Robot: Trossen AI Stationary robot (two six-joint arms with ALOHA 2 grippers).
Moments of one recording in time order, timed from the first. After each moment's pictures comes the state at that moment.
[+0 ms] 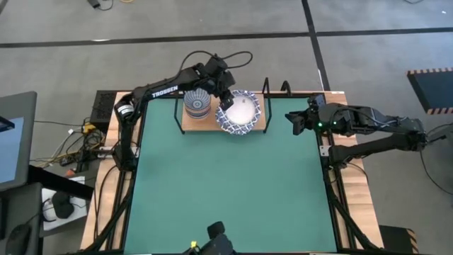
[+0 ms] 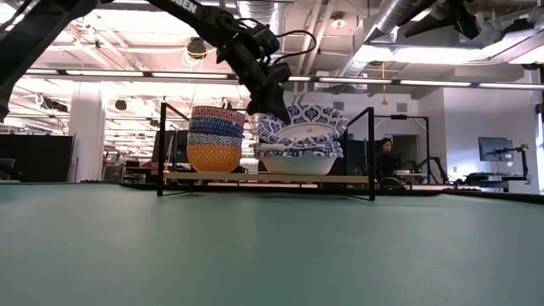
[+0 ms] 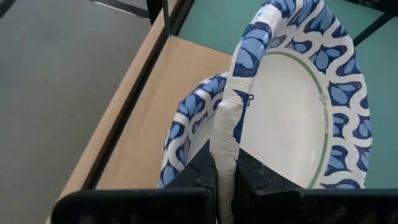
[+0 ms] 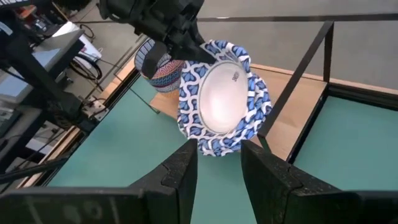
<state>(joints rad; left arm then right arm) 0.60 1.99 1.79 -0.58 0.23 0.13 -0.03 0.82 1.08 -0.80 0.50 0.84</state>
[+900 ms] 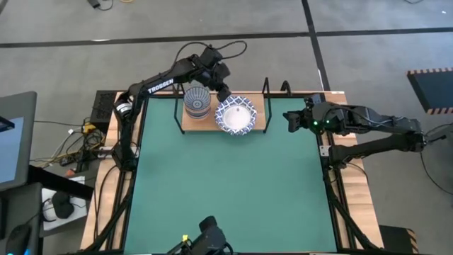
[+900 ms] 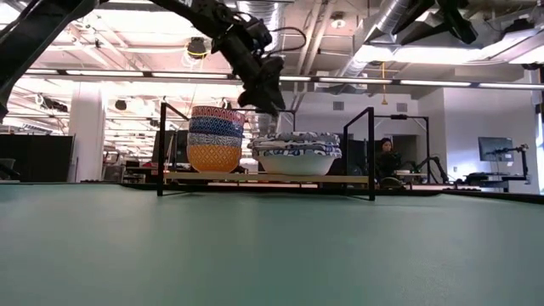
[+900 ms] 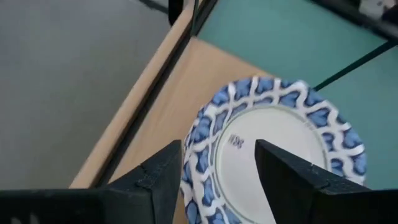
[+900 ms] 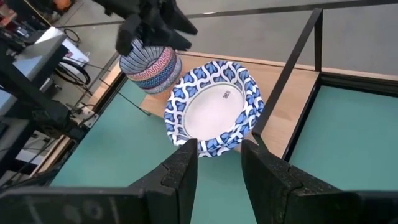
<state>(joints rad) 0.66 1.99 1.90 -0.72 0.25 0.06 -0.07 0.87 1.08 -0.80 0.49 0.90</state>
